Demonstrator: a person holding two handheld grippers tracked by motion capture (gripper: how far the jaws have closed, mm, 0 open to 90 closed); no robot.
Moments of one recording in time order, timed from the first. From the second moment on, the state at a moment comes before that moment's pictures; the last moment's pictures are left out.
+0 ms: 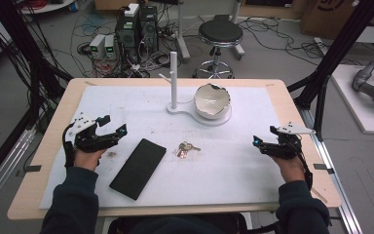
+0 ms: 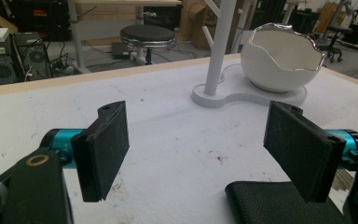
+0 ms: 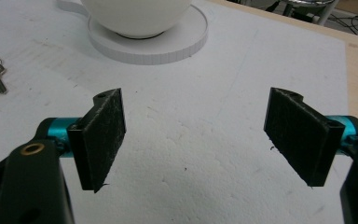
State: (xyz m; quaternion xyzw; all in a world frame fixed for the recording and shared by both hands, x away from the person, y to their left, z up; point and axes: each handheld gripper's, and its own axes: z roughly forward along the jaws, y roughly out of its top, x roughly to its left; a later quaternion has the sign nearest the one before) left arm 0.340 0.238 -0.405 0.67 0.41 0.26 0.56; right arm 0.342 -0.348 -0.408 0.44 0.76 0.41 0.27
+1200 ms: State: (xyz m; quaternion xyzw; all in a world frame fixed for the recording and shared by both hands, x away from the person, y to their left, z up) left arm 0.345 0.169 -0.400 0.74 0.34 0.17 0.55; right arm 0.338 -0.344 -0.410 0.44 0.76 0.41 0.26
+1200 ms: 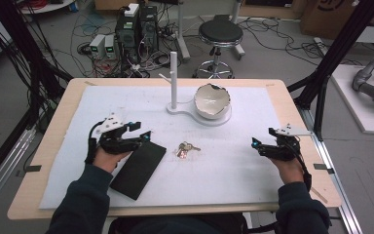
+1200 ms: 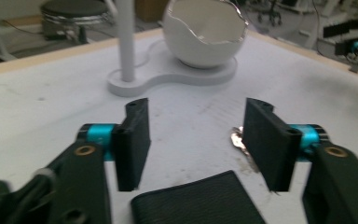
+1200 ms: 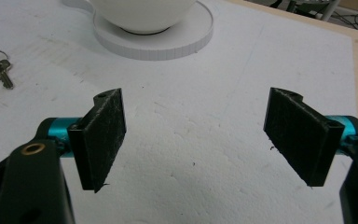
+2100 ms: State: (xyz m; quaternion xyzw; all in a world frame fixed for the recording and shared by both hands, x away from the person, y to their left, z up) left arm 0.407 0.048 -0.439 0.84 0.37 0.06 0.40; right arm 0.339 -0.343 -0.411 0.43 0.76 0.40 0.26
